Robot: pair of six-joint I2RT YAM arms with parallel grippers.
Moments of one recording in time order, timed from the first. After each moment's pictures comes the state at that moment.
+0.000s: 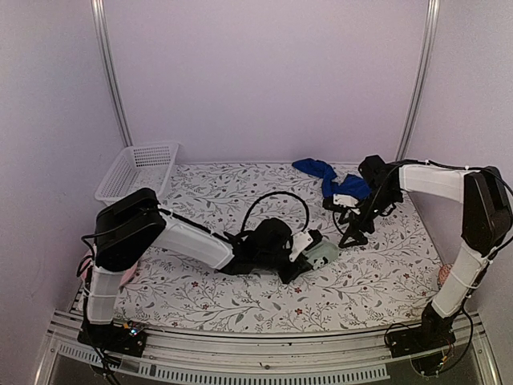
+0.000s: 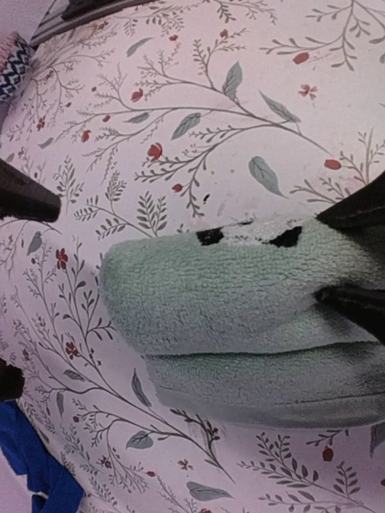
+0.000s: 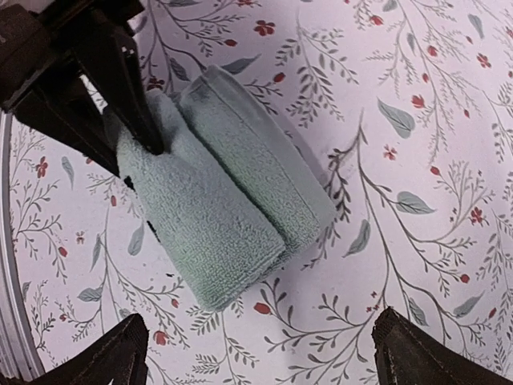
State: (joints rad) left arm -1.09 2.15 1.24 0.30 0.09 0.05; right arm 0.35 1.74 1.23 -0.85 -0.50 -0.99
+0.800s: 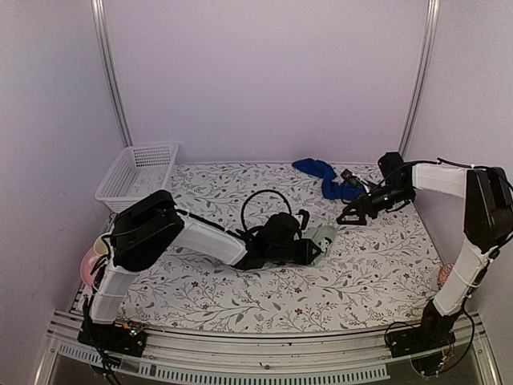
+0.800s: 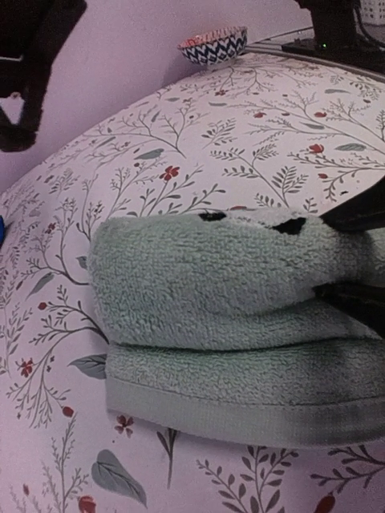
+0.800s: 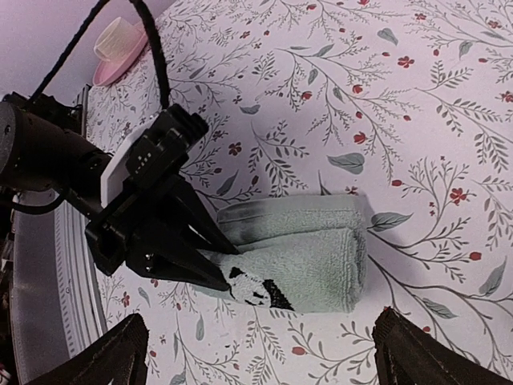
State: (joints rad) left arm -1.07 2.30 1.43 0.33 0.01 -0.72; right arm 0.17 1.74 1.22 -0.71 -0.86 -0.55
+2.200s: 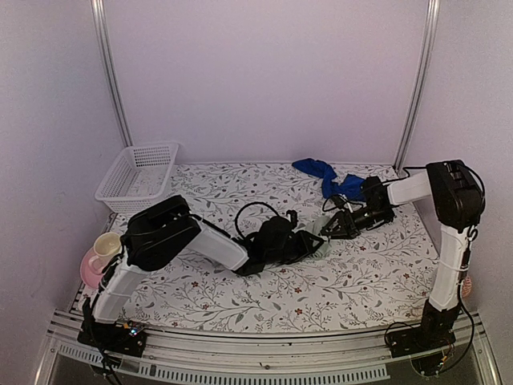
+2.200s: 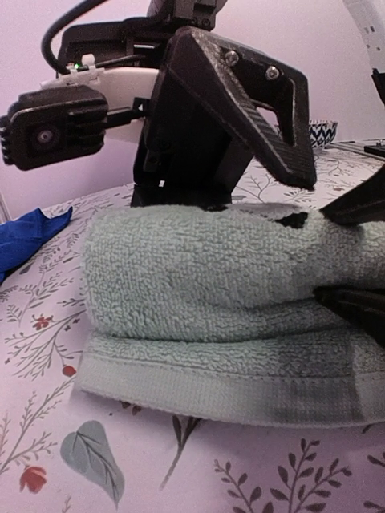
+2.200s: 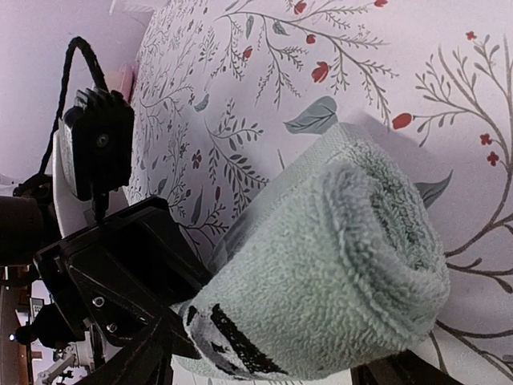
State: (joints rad) left arm -1.04 2.42 1.42 0.67 0.01 -1.16; right arm 0.22 2.04 1.16 -0.41 -0.99 -0.13
